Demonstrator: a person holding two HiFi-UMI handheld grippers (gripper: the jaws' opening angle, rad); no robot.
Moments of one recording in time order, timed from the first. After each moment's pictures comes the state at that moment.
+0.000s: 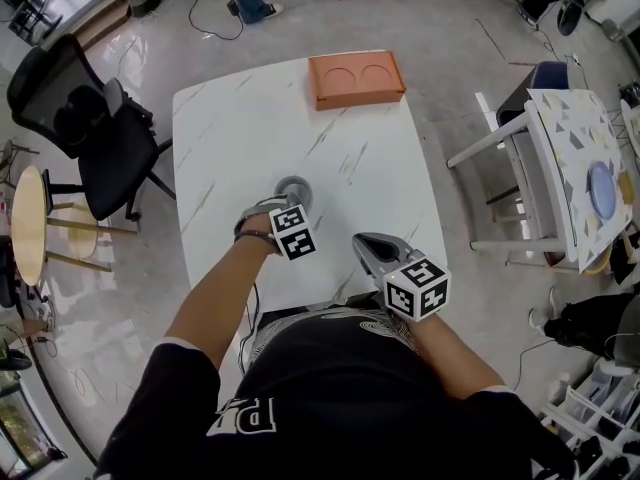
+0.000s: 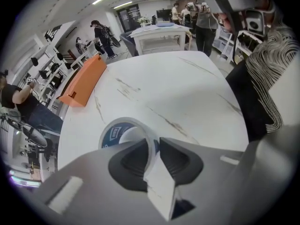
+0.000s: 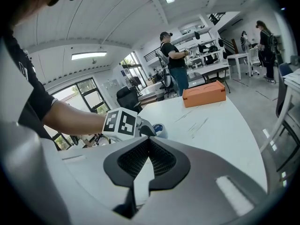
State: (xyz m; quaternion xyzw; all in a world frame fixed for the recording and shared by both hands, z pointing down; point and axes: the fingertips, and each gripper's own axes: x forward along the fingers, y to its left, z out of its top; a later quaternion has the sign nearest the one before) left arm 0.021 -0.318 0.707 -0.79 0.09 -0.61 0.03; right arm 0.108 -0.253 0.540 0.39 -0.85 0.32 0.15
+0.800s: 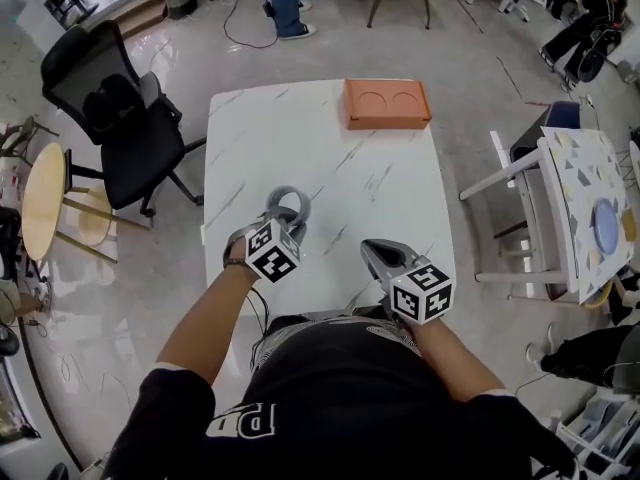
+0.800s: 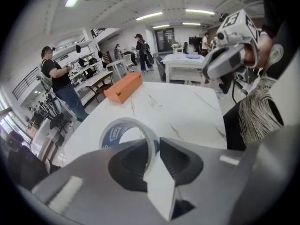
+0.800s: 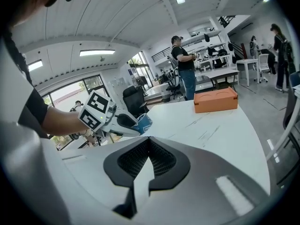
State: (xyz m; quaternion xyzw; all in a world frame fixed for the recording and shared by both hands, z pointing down) left arm -0.041 -0.304 0.598 -0.84 0.25 -0.48 -0.06; right arm 0.076 -0.256 0.524 0.37 -0.87 0.29 0.15
